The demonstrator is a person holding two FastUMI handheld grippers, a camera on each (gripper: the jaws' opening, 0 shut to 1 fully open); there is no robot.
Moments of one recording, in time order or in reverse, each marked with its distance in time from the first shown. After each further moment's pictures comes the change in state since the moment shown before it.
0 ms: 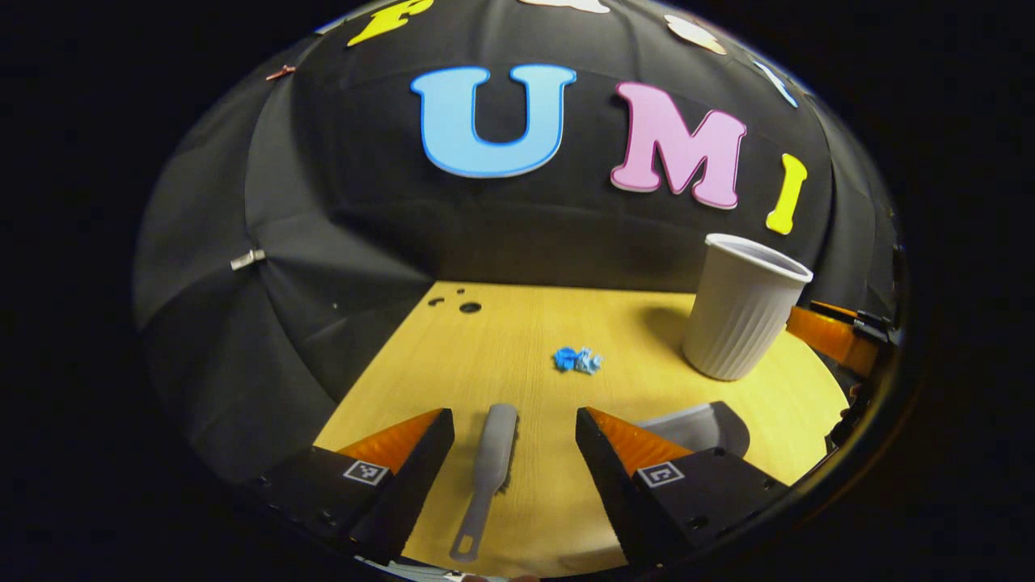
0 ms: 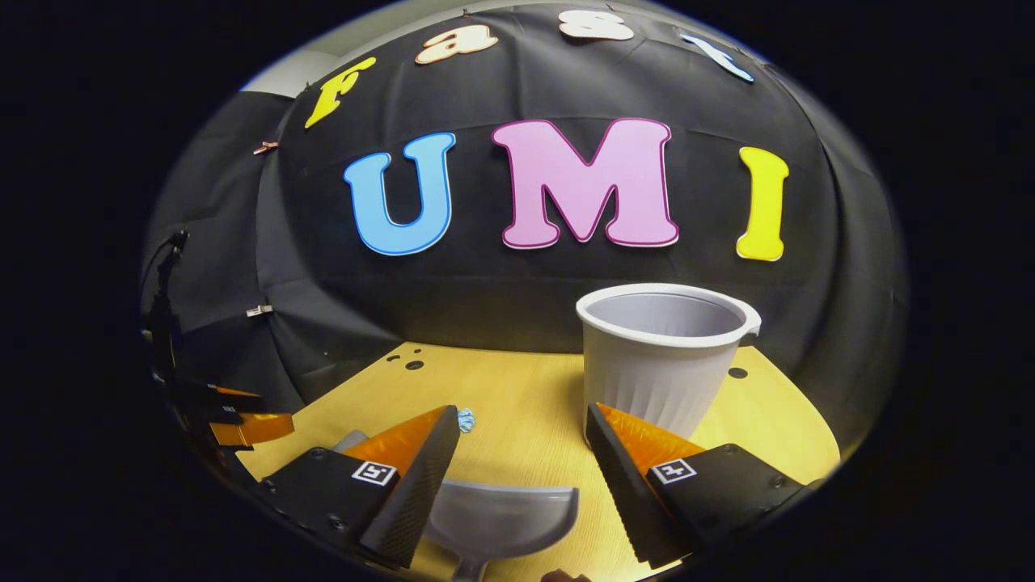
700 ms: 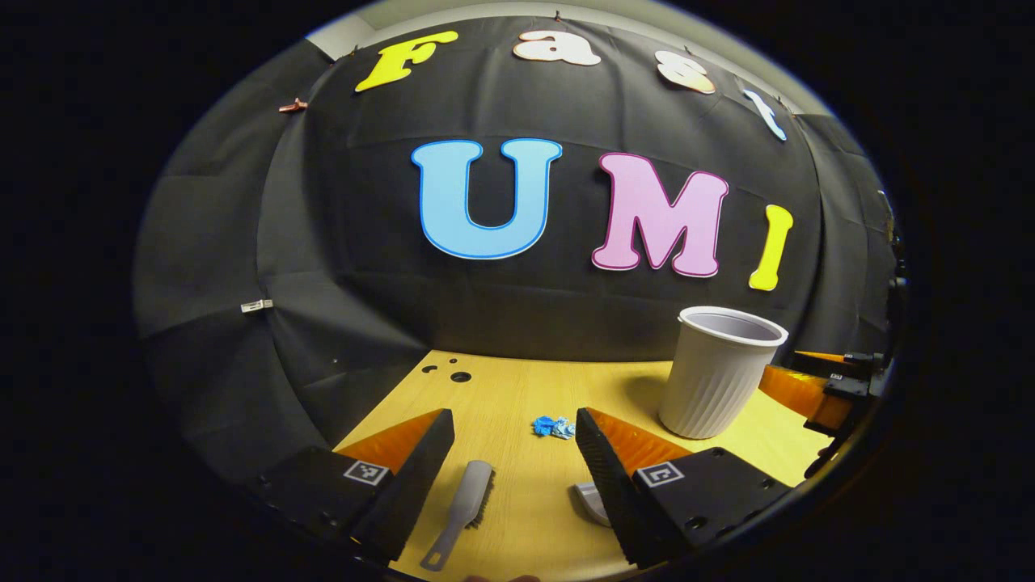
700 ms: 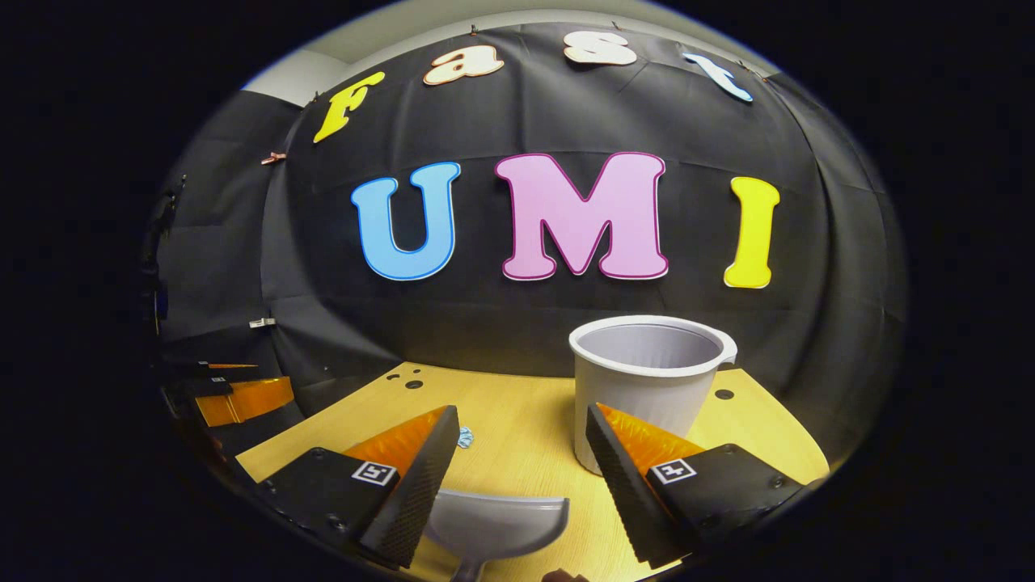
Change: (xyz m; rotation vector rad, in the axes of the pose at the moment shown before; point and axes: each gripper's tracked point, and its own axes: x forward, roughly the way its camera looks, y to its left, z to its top) left arm -0.051 -0.038 0.086 -0.019 -0.317 0.007; right arm -0.029 0.010 0.039 -0.026 -0.102 -0.006
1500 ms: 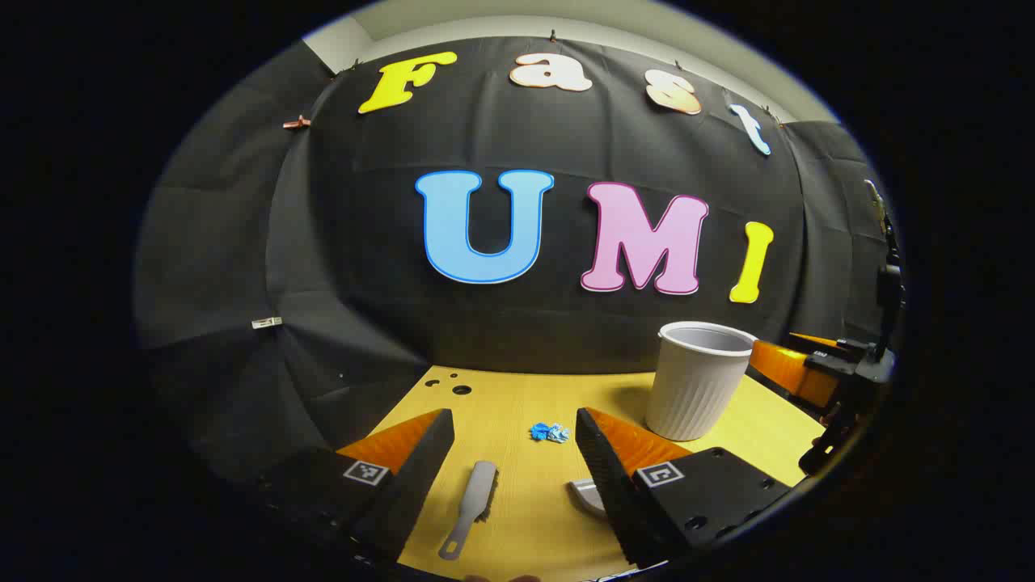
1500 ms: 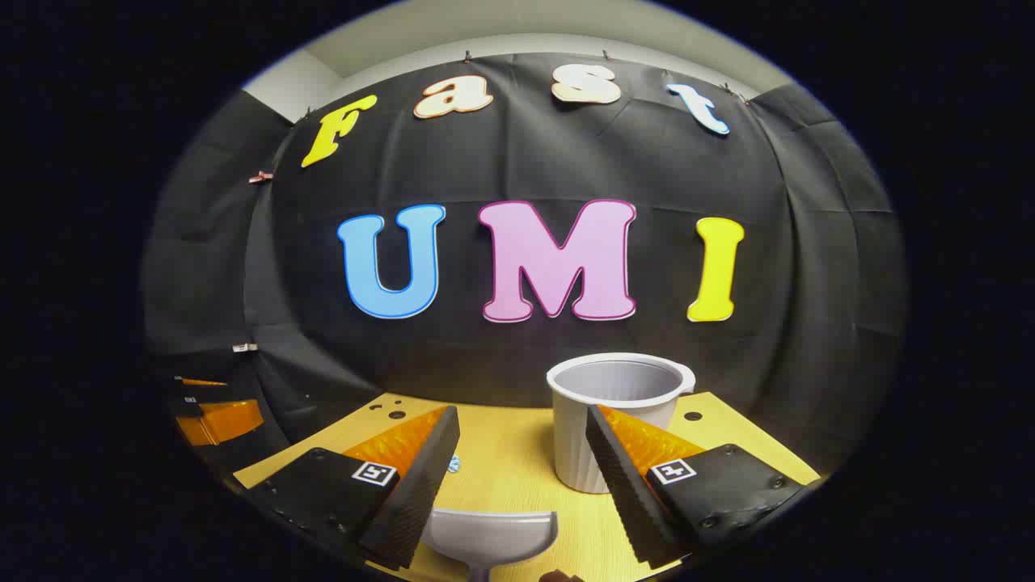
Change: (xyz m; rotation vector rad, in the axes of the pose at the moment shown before) left arm -0.053 -0.002 0.022 0.016 -0.071 -0.024; right arm -0.032 -0.002 0.038 -0.004 -0.108 -0.085
